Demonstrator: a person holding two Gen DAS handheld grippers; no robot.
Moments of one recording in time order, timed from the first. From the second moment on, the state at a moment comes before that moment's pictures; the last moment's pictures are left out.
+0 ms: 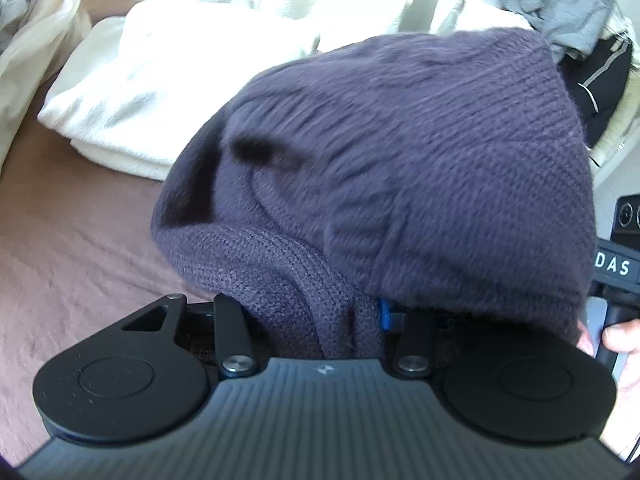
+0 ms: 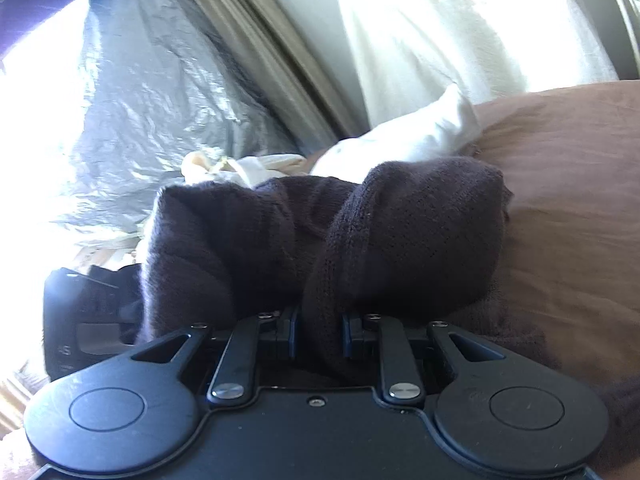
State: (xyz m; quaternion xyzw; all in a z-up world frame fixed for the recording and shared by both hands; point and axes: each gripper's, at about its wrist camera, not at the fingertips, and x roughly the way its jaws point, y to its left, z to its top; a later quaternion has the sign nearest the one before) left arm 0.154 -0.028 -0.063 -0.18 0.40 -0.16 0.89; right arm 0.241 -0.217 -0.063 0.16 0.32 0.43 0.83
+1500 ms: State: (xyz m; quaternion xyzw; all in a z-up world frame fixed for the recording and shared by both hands) left arm 0.087 -0.090 0.150 -0.09 0.26 -0.15 0.95; right arm 0.232 -0.297 0.103 0.04 0.26 0.16 0.95
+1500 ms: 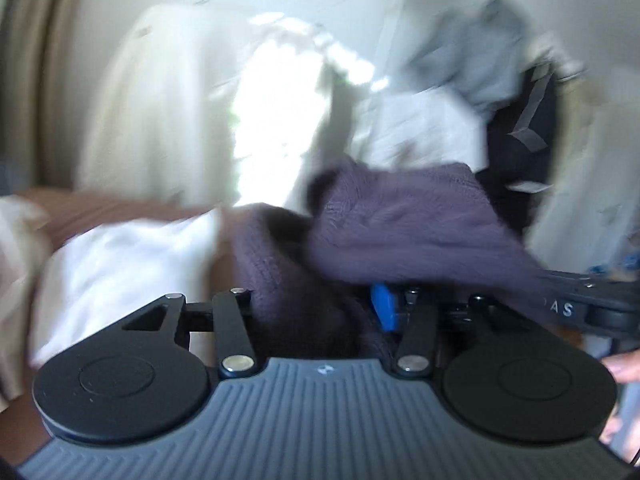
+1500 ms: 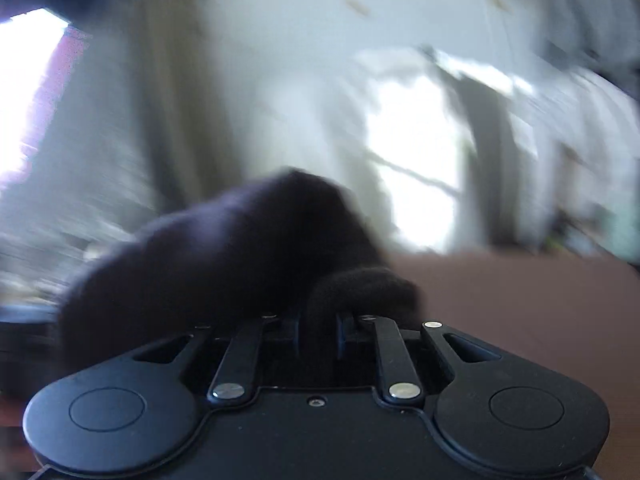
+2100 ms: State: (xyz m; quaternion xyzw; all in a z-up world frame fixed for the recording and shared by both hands) left arm 0.056 -0.064 0.001 -0.16 0.37 -0.15 0.91; right arm 0.152 -0.331 -0.039 0.07 0.39 0.08 0.91
